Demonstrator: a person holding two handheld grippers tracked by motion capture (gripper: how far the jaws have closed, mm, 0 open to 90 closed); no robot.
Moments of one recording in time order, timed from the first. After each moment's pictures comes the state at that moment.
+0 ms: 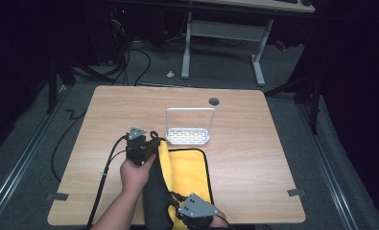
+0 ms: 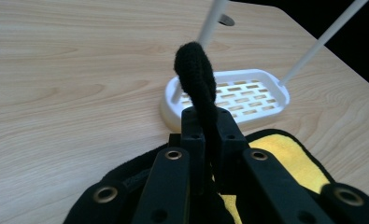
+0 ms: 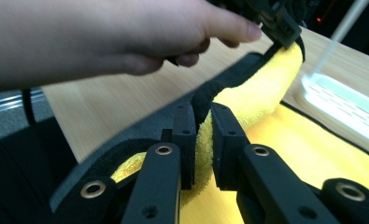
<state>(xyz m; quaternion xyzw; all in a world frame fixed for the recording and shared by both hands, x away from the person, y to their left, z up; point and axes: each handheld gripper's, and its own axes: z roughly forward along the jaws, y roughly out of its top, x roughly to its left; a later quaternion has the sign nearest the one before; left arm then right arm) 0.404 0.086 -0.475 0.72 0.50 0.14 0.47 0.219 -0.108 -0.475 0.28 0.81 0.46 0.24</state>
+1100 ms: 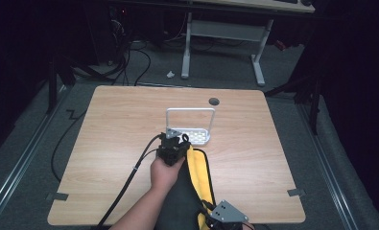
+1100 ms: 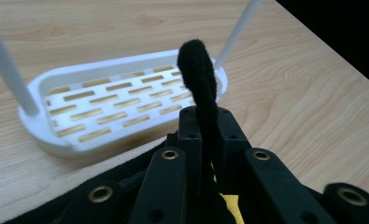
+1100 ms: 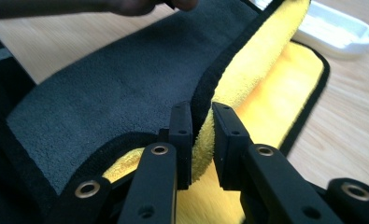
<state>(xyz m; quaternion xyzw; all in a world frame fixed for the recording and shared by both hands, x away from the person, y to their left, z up) 0.413 -0.001 -0.488 0.76 0.46 0.08 0.45 0.201 -0.180 -0.502 0.35 0.82 0.39 0.23</state>
